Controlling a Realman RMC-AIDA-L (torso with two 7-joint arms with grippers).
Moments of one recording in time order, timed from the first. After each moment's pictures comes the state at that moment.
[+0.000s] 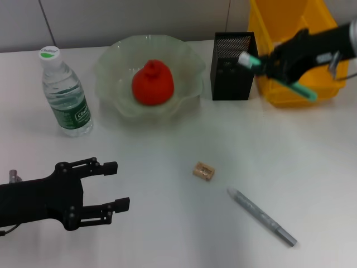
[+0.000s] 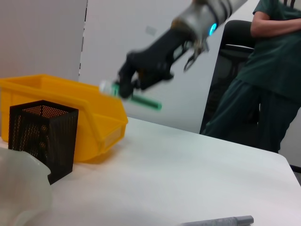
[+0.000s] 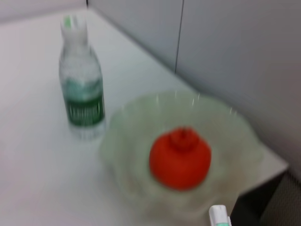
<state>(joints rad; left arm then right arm) -0.40 -2.06 0.78 0.64 1.95 1.74 -1.17 0.62 2.07 -0.87 -1.35 -2.35 -1.55 1.96</state>
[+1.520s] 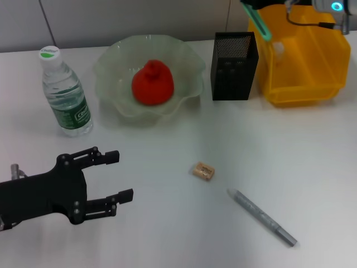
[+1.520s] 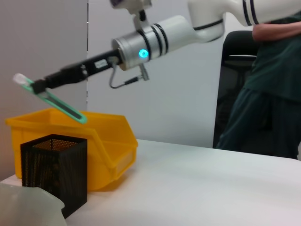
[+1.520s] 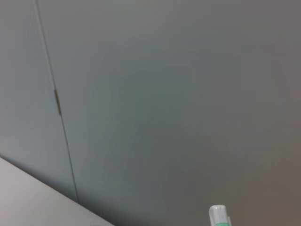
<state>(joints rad) -0.41 -2.07 0.77 0.57 1.89 1.71 -0.99 0.88 1.91 -0.83 -0.50 -1.87 -0.91 1.61</state>
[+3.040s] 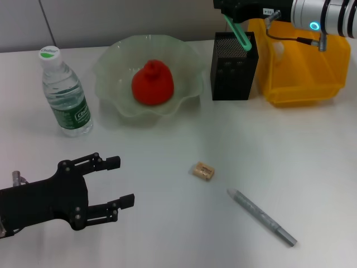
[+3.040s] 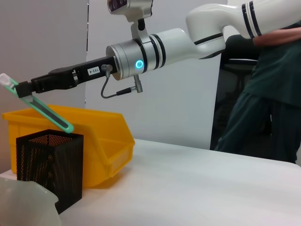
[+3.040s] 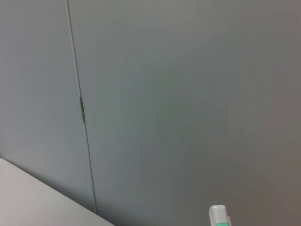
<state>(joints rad) -0.40 -2.07 0.77 0.54 1.89 1.71 -0.99 0.88 1.96 -0.81 -0.40 -1.74 -0.89 1.40</state>
